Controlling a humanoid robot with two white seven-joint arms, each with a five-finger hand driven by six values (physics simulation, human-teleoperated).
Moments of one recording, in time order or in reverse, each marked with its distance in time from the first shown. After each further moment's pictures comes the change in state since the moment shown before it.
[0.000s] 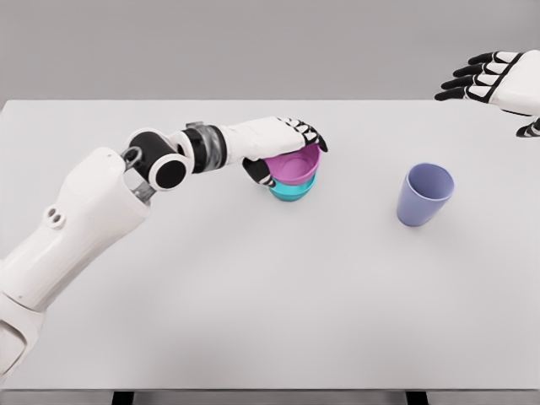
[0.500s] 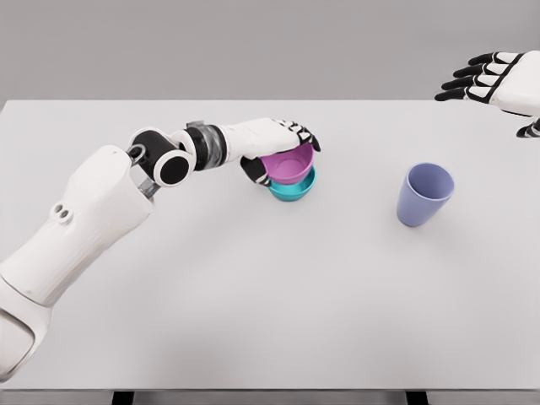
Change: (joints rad) left arm -0.012 -0.024 0.000 0.087 -0.009 -0.003 0.000; right arm 0.002 -0.001 0.000 0.000 0.000 0.000 0.000
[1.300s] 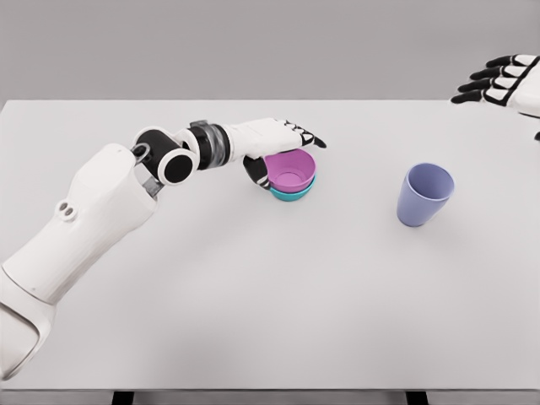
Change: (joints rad) left arm -0.009 -0.013 -0.006 0.017 0.007 -0.001 0.001; right arm 0.044 -0.043 -0.046 -0.003 -0.011 0.000 0.000
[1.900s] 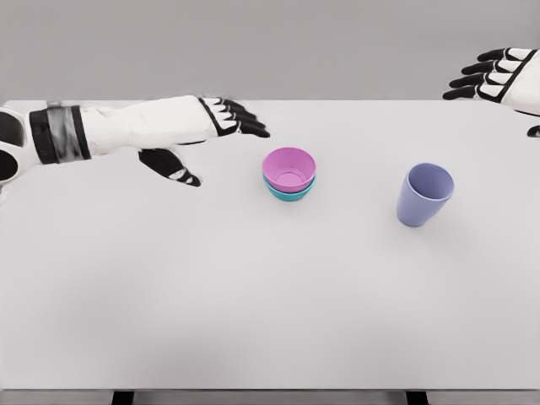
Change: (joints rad) left arm 0.080 0.485 0.153 -0.344 0.488 -0.366 0.000; right arm 0.014 0.000 -0.031 -0.057 -0.030 0.000 0.000
